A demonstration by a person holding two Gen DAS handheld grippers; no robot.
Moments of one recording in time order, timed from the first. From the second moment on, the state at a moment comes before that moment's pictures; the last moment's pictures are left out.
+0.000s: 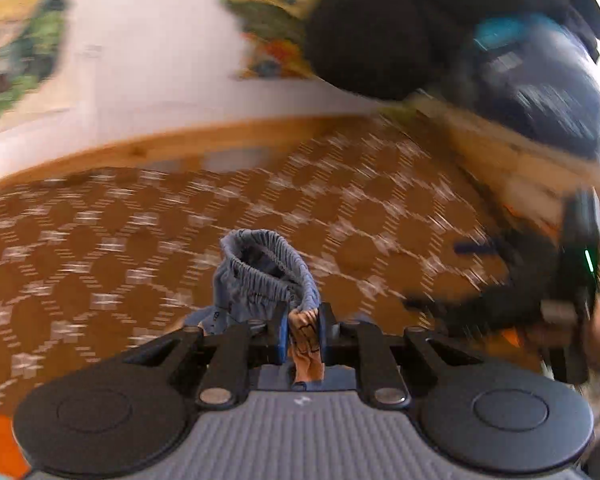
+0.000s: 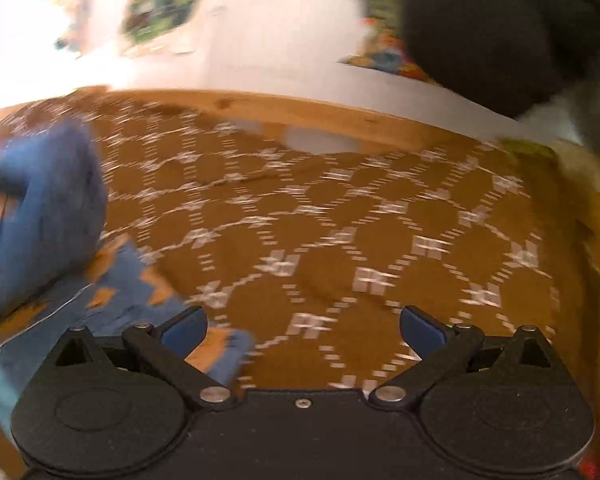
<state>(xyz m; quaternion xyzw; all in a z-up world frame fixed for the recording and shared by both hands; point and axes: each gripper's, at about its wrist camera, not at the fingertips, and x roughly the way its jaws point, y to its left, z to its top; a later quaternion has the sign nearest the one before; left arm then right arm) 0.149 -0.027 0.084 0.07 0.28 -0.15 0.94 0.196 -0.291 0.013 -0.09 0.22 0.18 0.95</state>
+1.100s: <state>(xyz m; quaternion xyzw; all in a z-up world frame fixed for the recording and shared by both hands) 0.151 -0.066 -0.010 0.16 0.39 -0.22 0.88 0.215 -0.274 -0.035 0.12 0.31 0.29 0.90</state>
